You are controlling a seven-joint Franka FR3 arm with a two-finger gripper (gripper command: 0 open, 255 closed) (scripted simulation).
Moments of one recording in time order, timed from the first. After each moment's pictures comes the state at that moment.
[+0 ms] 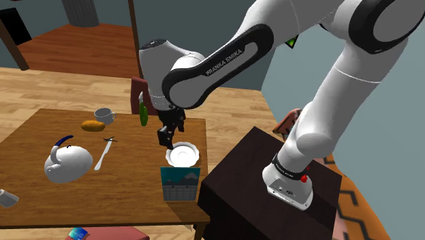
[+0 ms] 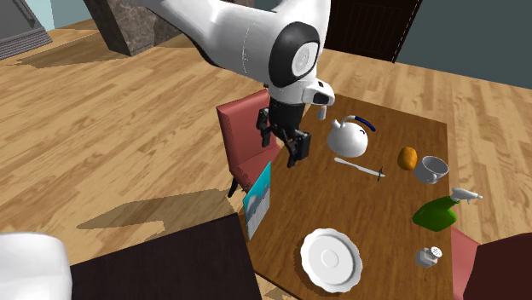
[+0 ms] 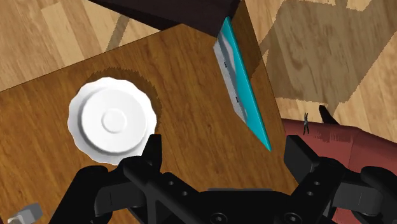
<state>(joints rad) 0.14 0.00 0.48 -2.29 0.01 2.12 0.24</state>
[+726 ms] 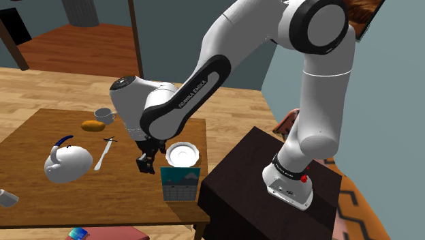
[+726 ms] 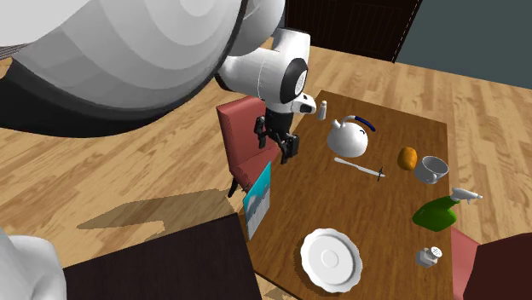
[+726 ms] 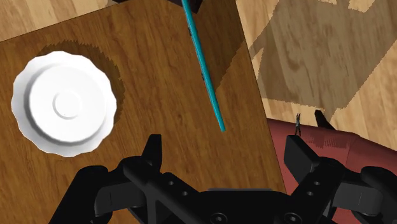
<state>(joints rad) 0.25 0.36 0.48 -2.10 -0.18 2.21 0.41</state>
